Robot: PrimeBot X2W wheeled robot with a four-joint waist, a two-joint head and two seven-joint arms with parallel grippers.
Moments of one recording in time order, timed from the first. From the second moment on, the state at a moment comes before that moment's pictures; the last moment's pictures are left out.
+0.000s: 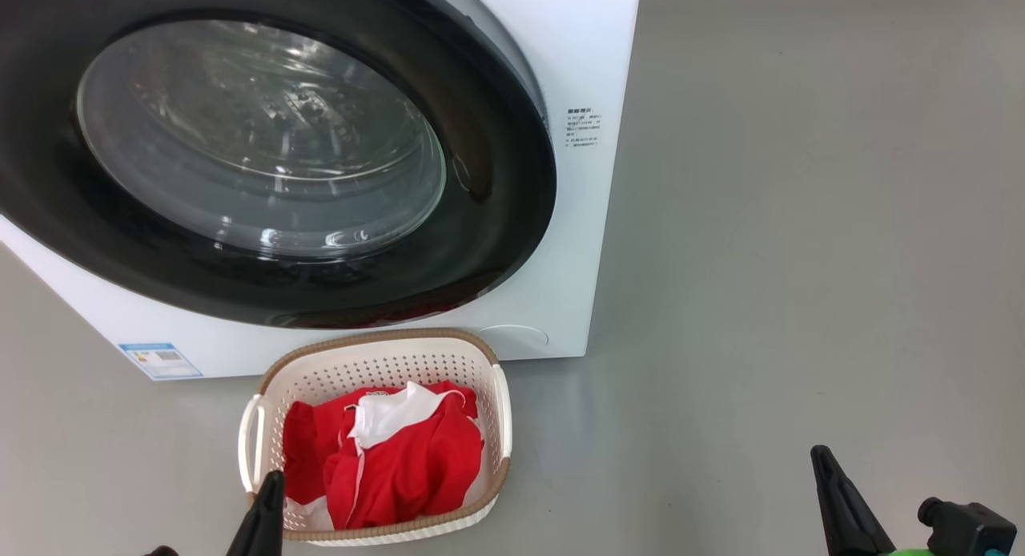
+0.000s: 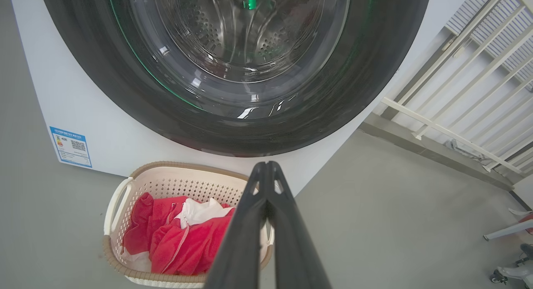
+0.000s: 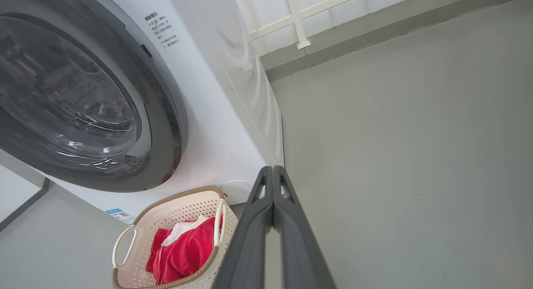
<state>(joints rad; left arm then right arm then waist) 0.08 0.13 -0.06 0.17 -0.60 -0.12 -0.20 0.13 -0.03 -0.03 0.24 0.51 0.13 -0.21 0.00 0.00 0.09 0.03</state>
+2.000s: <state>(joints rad) 0.01 0.10 -0.01 0.22 -1.17 -0.12 -0.05 0.03 -0.05 -0.05 0.26 1.14 0.13 -0.06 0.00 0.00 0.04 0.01</state>
